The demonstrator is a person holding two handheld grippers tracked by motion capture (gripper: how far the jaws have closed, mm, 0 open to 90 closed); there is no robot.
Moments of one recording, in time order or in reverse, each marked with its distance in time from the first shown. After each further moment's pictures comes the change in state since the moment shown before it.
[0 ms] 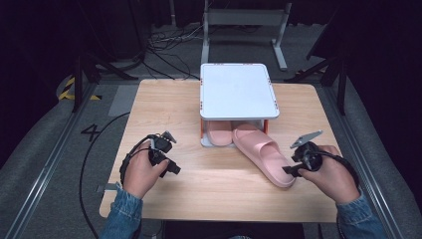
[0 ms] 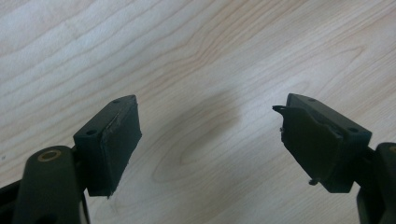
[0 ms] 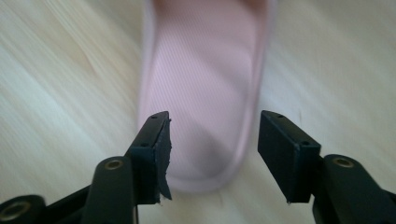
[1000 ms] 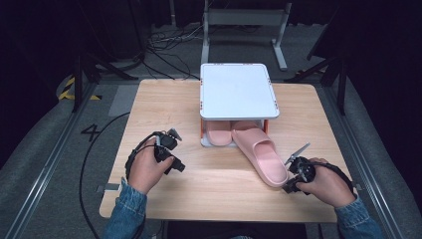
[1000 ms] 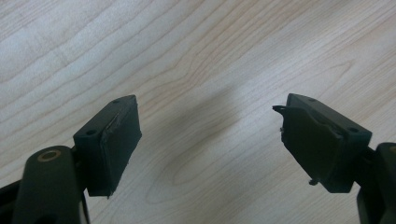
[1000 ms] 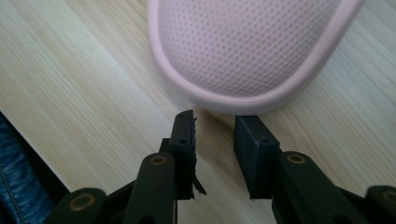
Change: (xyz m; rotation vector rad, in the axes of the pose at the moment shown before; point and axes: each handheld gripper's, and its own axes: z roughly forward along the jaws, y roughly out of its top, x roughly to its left) left arm -0.003 0.008 0.002 0.007 -0.006 0.015; right arm 0.012 -0.023 0.043 0.219 0.215 -0.001
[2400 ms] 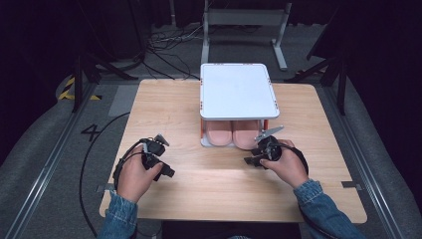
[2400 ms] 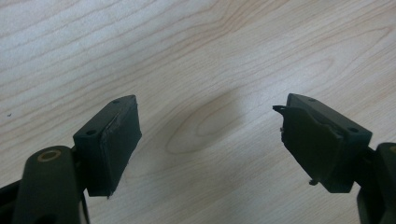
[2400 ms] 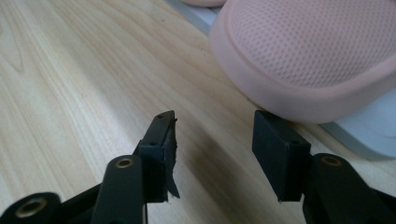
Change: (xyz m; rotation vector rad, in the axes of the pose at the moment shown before) left arm 0.014 -0.033 -0.003 -0.004 0.009 -0.097; right arm -0.001 0.095 0.036 -0.400 -0.023 -0.036
